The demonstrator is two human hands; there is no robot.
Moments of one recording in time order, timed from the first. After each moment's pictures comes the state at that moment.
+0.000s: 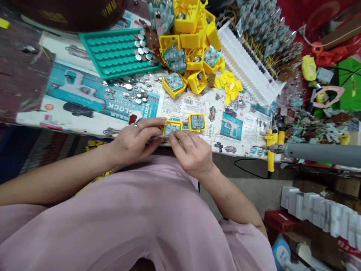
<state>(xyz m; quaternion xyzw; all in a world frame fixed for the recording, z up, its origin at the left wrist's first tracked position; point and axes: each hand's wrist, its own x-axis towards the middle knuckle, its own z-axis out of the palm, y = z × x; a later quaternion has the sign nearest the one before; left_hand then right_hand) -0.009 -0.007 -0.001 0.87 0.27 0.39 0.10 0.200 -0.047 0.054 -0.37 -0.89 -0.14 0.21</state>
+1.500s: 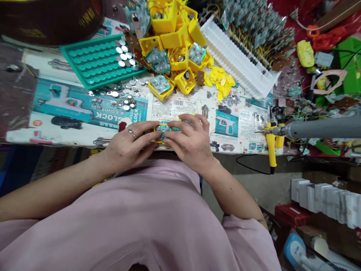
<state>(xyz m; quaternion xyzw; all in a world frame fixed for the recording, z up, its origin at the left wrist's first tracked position) -0.007 -0.005 0.006 0.90 0.26 0.35 0.09 0.212 -0.032 0.049 -0.49 -0.84 0.01 0.23</state>
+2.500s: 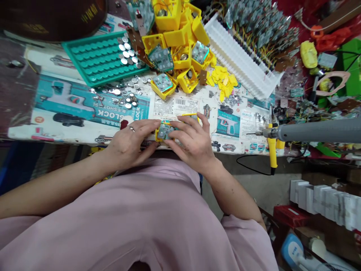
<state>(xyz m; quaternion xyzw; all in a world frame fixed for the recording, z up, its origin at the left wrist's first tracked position) -0.004 -0.003 0.004 0.88 0.27 0.37 0.10 0.214 -0.034 0.049 -0.47 -0.84 0.04 0.25</state>
